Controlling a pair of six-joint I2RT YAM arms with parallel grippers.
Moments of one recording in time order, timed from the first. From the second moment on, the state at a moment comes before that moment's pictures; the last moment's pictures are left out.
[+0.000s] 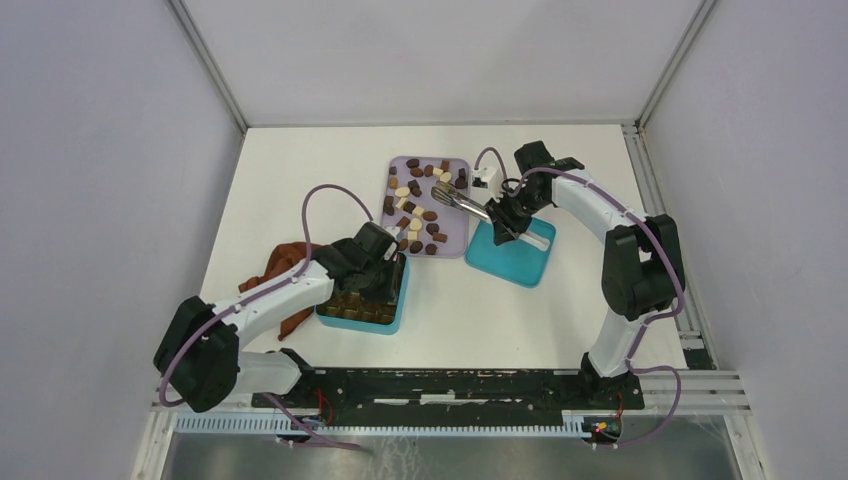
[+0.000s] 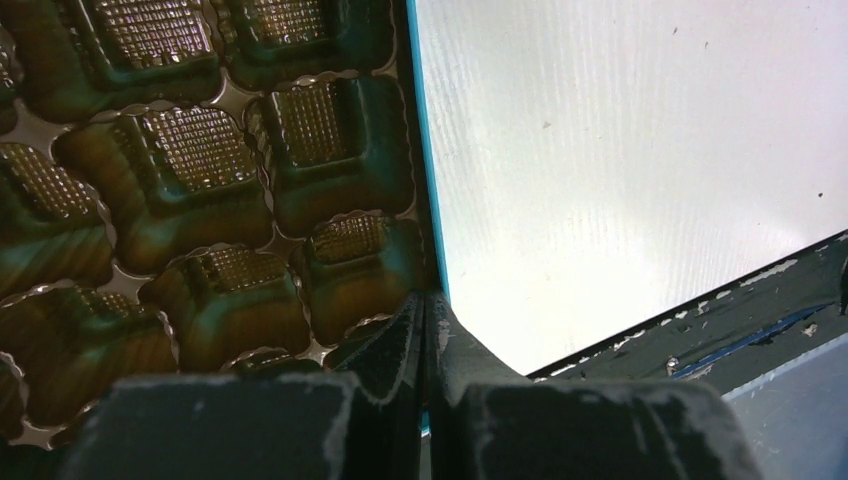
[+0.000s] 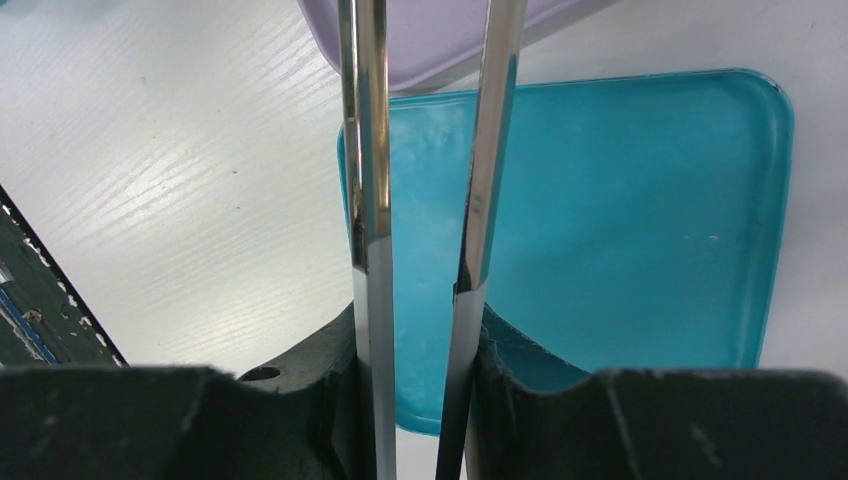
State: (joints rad) left arm -0.68 1.27 0.77 -0.58 0.09 -0.49; right arm 0.30 1.81 1.39 -0.84 -0.53 -0.60
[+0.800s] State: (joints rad) left arm -0.82 1.47 0.91 -0.39 0.16 -0.55; right arm 0.25 1.74 1.29 -0.82 -0.54 -0.61
